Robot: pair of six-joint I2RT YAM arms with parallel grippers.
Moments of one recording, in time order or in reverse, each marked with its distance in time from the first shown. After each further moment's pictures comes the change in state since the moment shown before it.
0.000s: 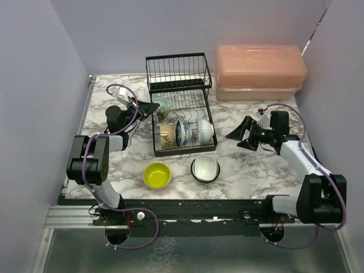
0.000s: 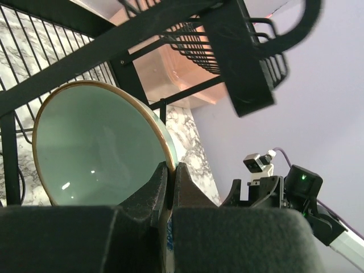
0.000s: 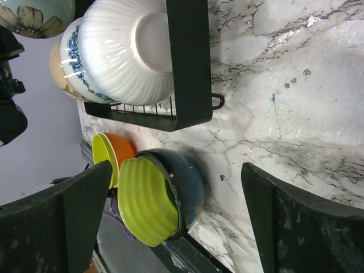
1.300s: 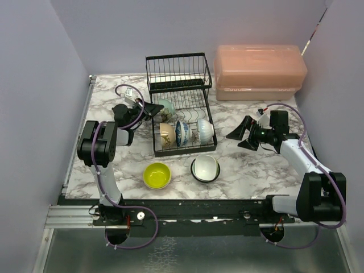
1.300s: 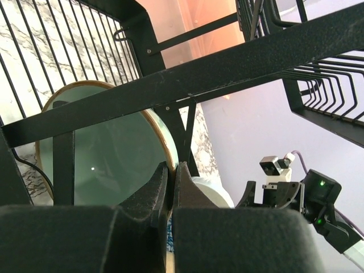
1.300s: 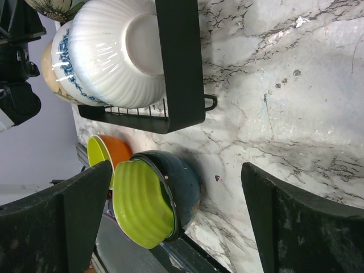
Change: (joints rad) left arm -0.012 0.293 0.126 0.108 0.019 -0.031; right arm 0.000 0.018 0.015 -0.022 0.021 -0.010
